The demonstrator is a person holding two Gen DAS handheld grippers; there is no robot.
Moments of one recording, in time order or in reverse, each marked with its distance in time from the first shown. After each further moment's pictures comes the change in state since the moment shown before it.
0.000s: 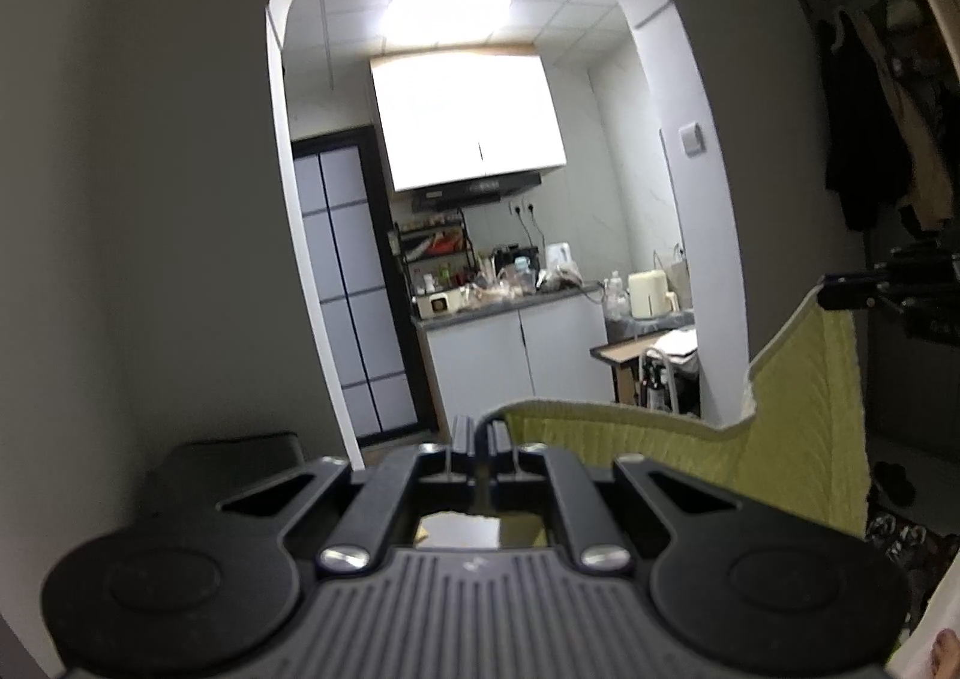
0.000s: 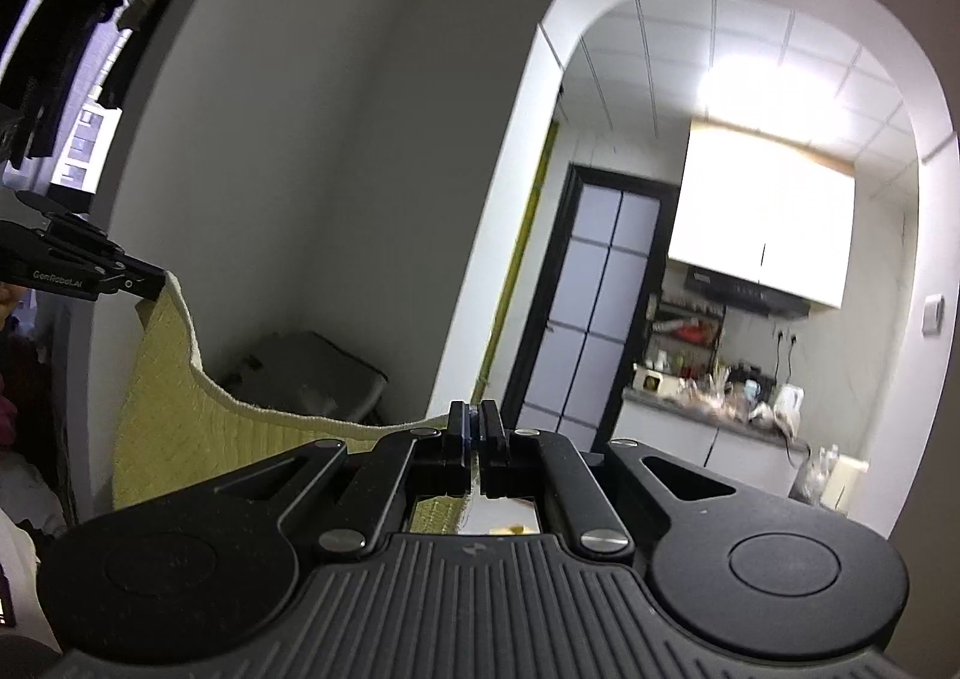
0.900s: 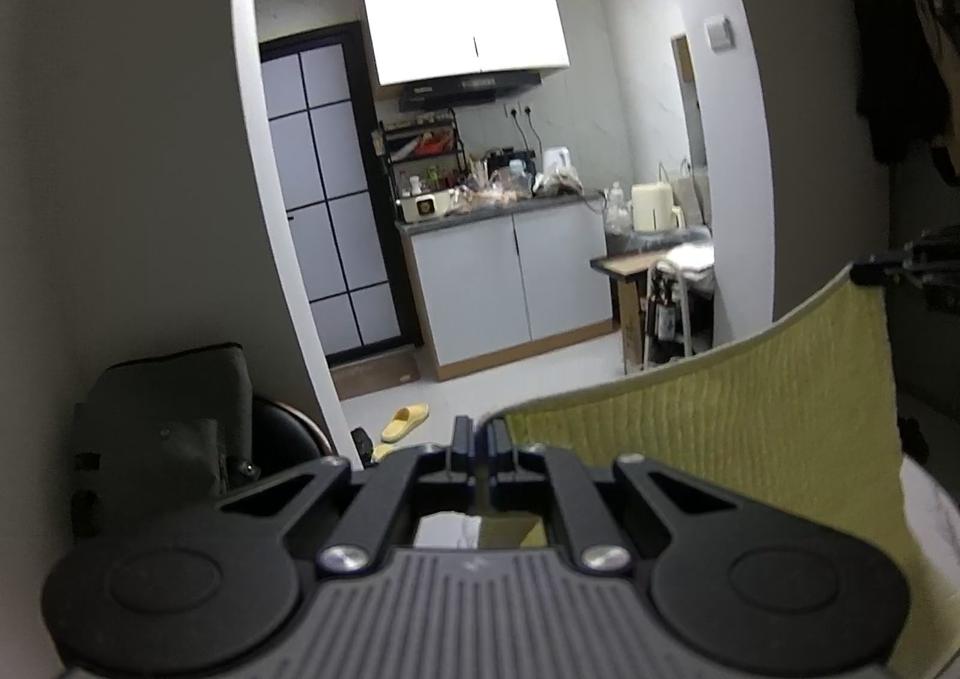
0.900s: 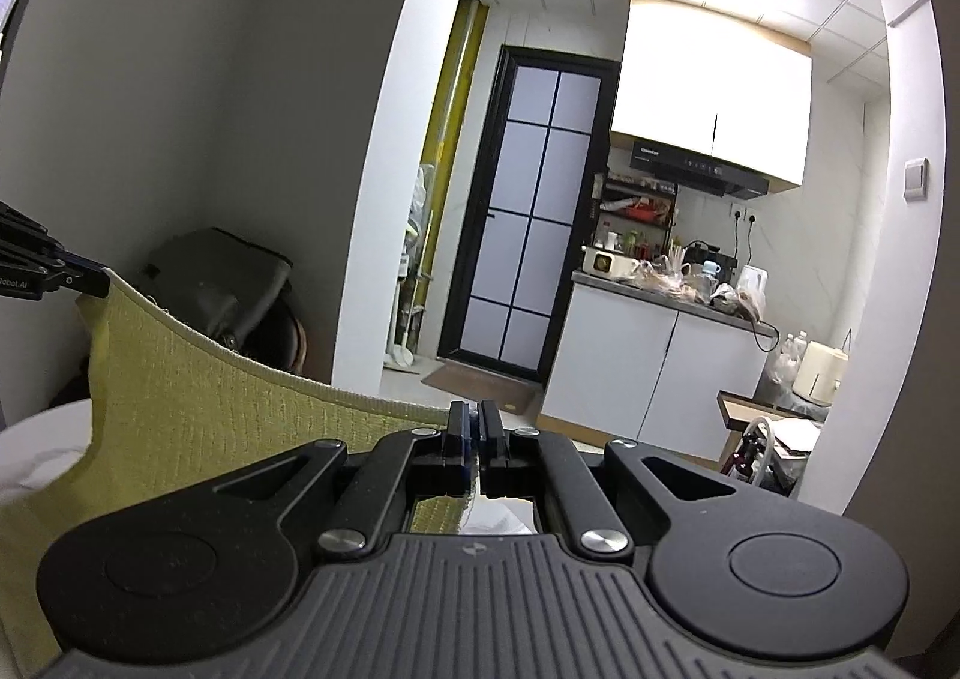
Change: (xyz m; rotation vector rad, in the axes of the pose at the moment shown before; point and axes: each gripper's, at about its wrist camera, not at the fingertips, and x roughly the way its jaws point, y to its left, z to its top) left arm 0.159 0.015 -0.045 0.019 0.185 -0.026; right arm 0.114 -0.062 -0.075 0.063 0.197 -0.099
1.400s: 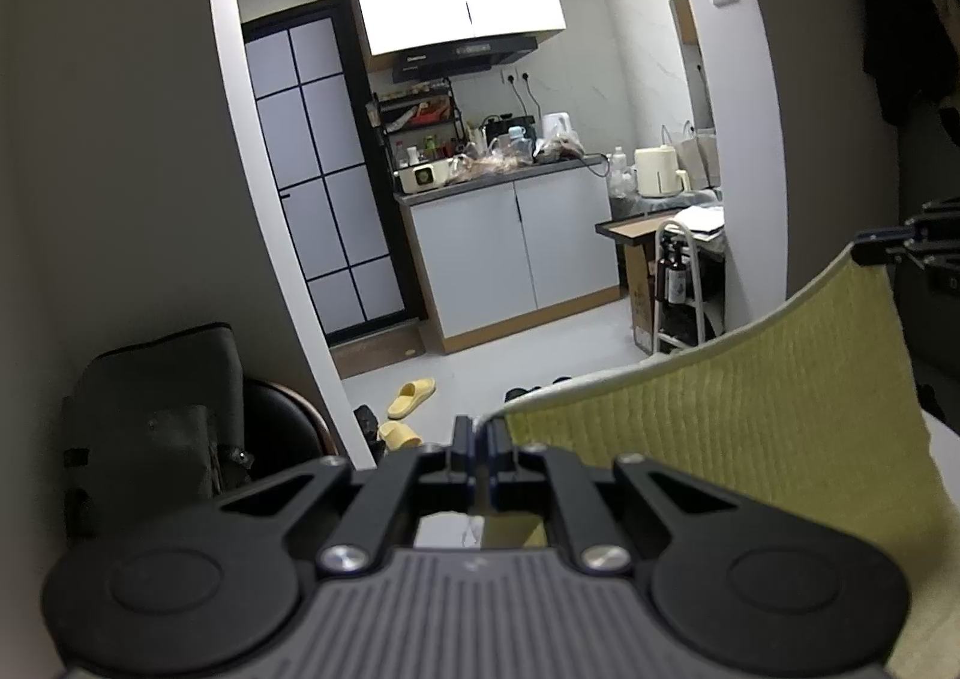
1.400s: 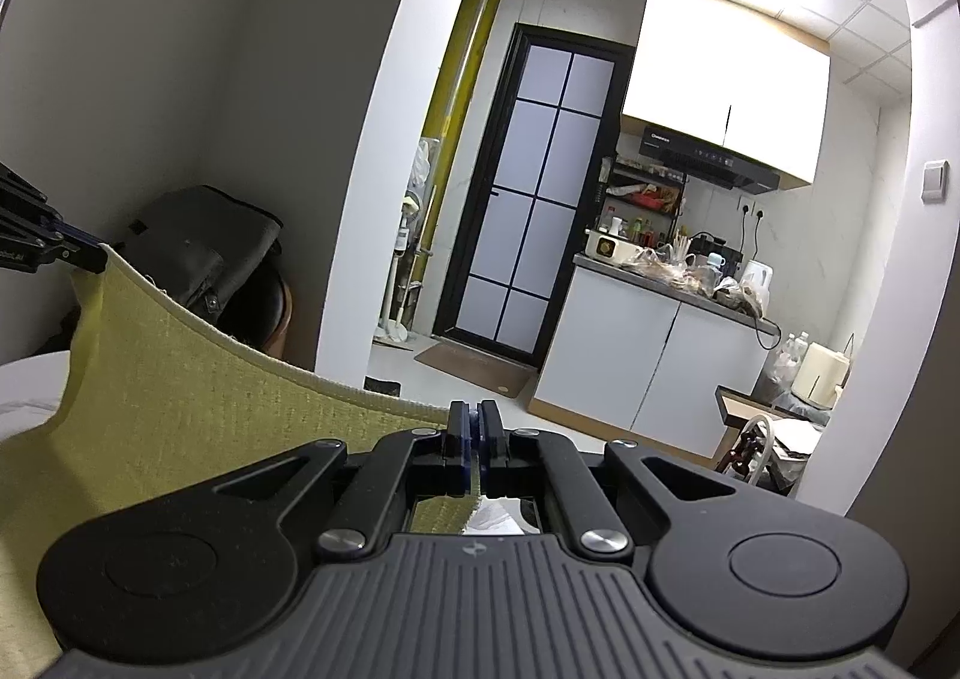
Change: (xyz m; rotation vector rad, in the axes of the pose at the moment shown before) left arm 0.044 0.000 -0.003 0.012 0.051 0.006; right arm 0.041 -0.003 -0.011 -0.043 0.038 -0.003
